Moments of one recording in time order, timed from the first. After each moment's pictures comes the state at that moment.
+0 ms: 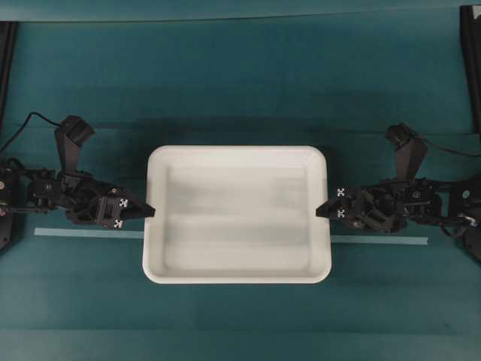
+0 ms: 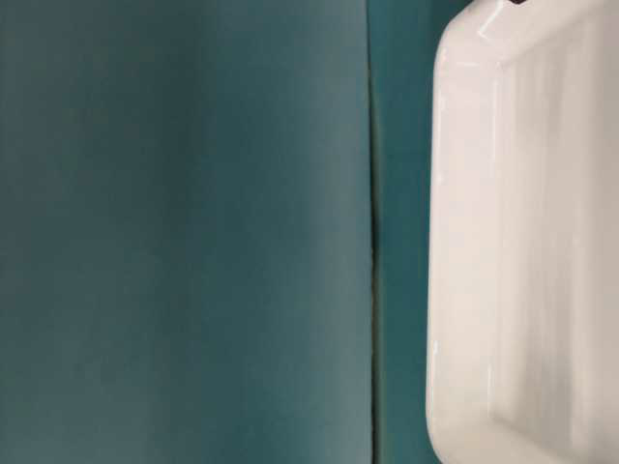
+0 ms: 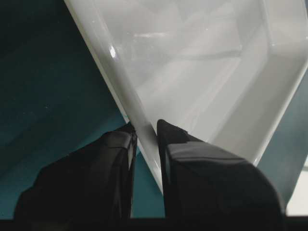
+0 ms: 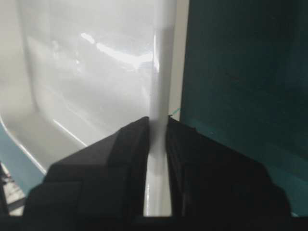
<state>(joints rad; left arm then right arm) 0.03 -0.13 1.22 0.02 -0.54 -1.15 0.05 -0.09 1.18 0.34 -0.40 1.24</state>
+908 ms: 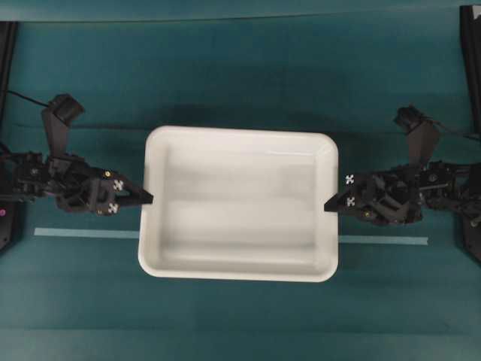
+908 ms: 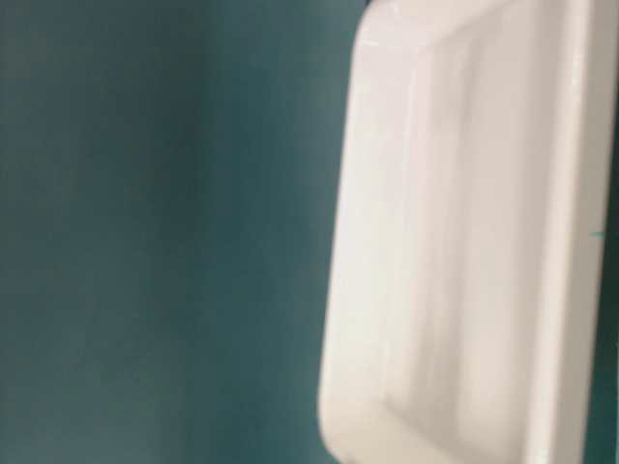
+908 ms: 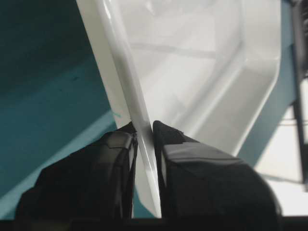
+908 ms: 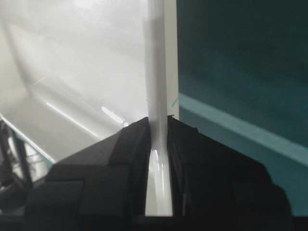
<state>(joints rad) 0.04 -0.42 1.13 0.02 -0.20 -1.22 -0.01 -0.36 1.12 0.34 -0.10 1.23</state>
